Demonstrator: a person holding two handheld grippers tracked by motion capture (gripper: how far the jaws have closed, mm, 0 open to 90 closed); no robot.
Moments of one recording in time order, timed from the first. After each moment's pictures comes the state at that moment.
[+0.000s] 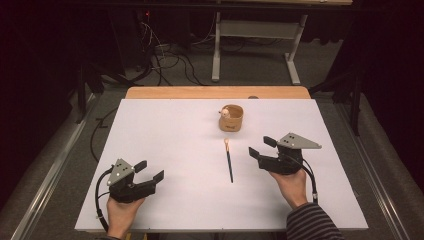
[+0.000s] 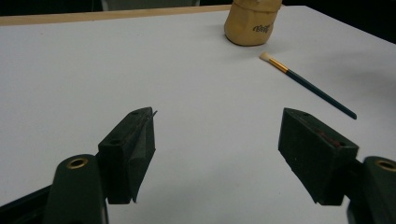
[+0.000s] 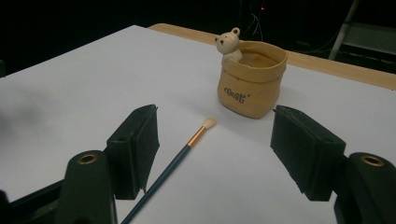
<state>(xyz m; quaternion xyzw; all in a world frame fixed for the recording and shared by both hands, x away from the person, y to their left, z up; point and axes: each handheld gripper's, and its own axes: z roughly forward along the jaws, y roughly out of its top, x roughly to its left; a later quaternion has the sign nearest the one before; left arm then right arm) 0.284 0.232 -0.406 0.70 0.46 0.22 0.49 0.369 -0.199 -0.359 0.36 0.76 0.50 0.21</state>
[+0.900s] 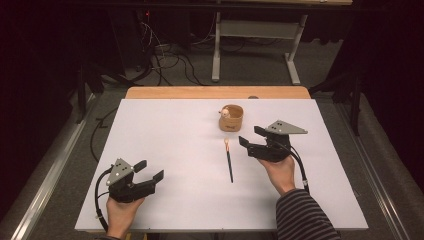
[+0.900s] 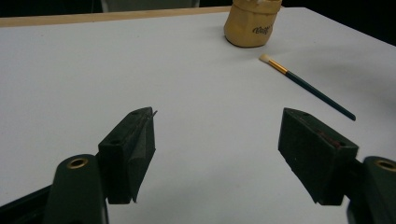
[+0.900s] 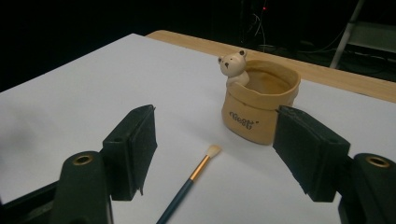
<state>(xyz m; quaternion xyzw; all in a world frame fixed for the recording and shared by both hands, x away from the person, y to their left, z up) 0.284 0.233 -0.405 0.70 0.46 0.22 0.49 0.398 -0.172 -0.350 0.37 0.76 0.50 0.20</state>
